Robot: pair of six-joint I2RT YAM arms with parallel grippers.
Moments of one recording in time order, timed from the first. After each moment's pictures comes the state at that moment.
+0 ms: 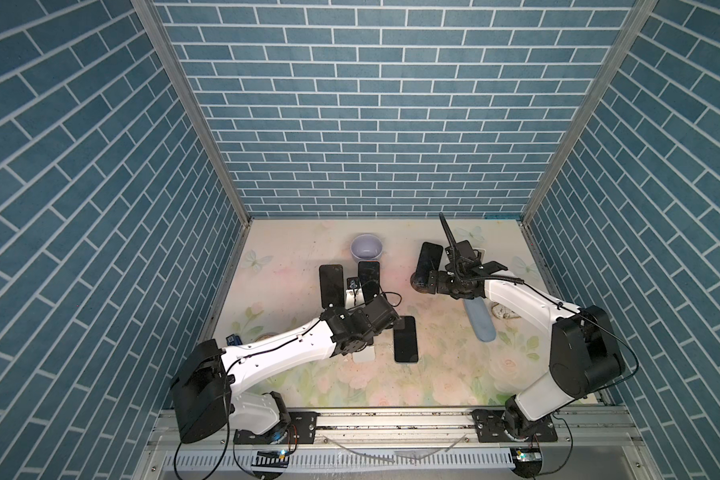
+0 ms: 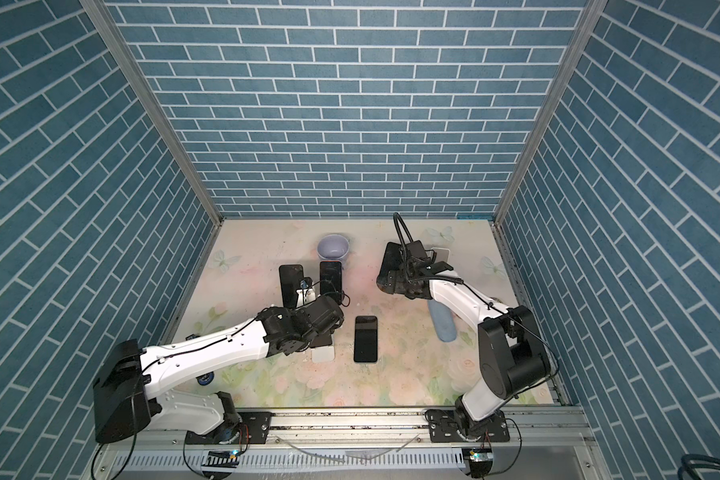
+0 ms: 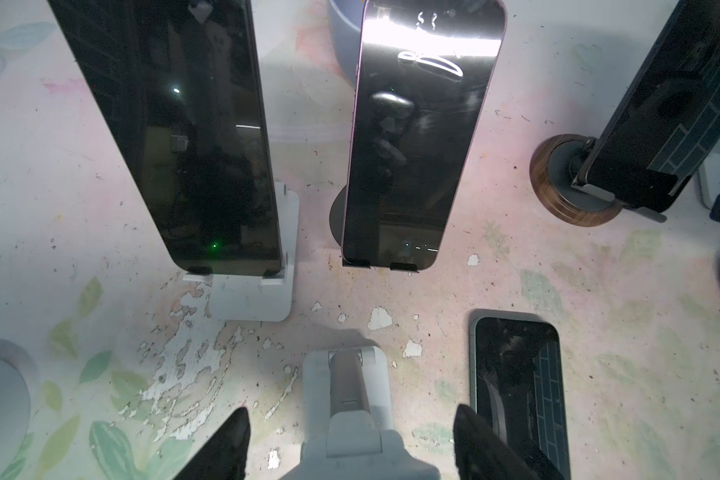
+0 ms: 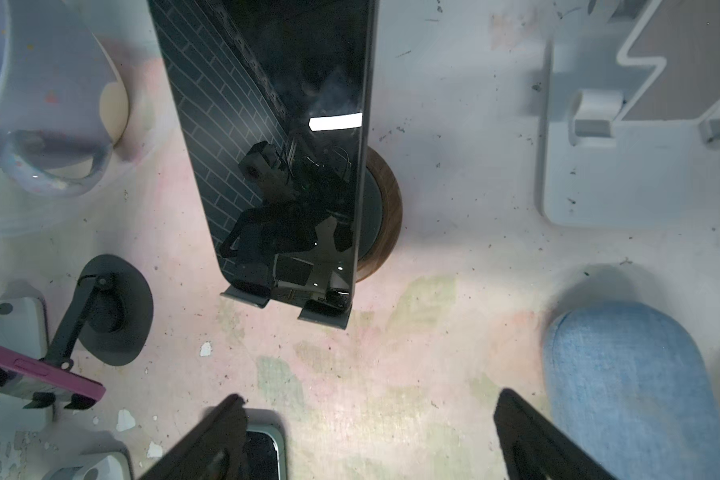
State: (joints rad) left arm -1.01 1.37 0.98 -0.73 -0.58 -0.98; right arm 0.47 1.59 1.12 -0.58 0.01 0.48
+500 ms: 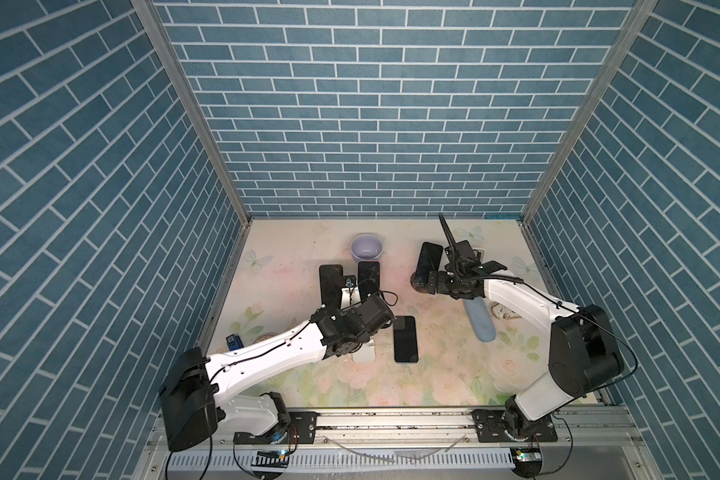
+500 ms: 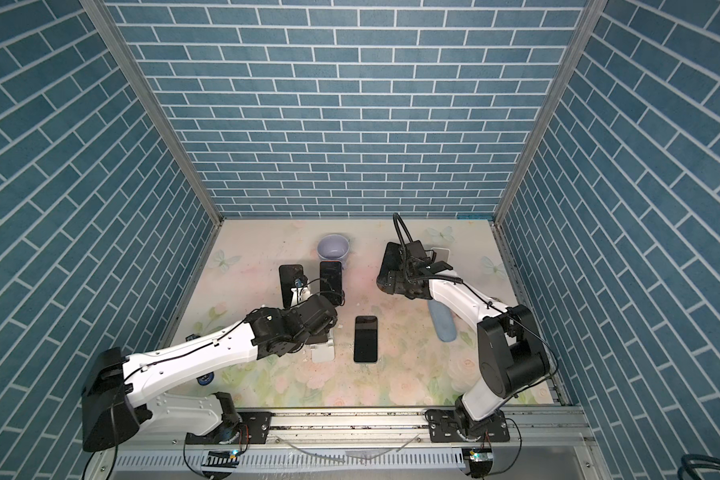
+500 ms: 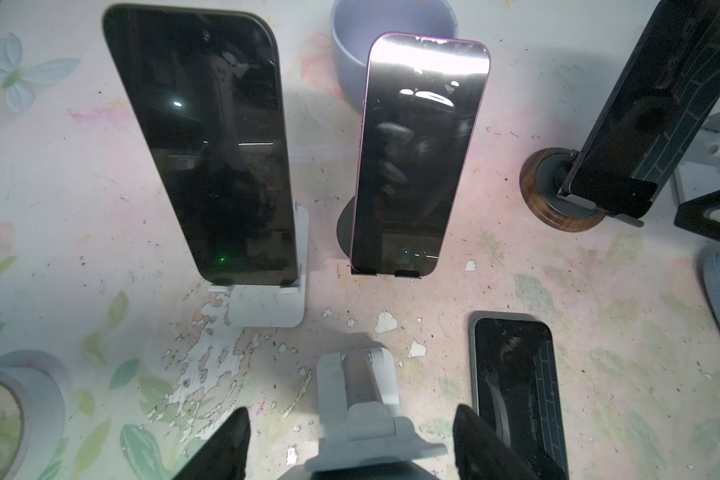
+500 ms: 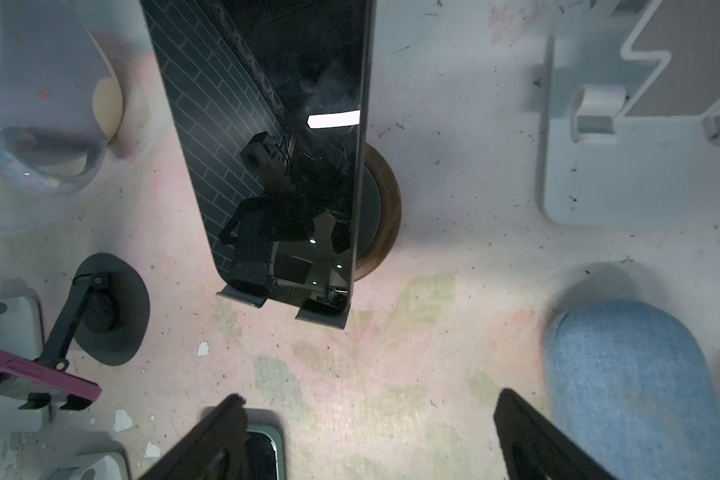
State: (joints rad) left arm -1.01 1.28 0.98 -0.78 -0.60 -0.93; right arm 0.47 1.60 1.12 -0.58 0.01 0.48
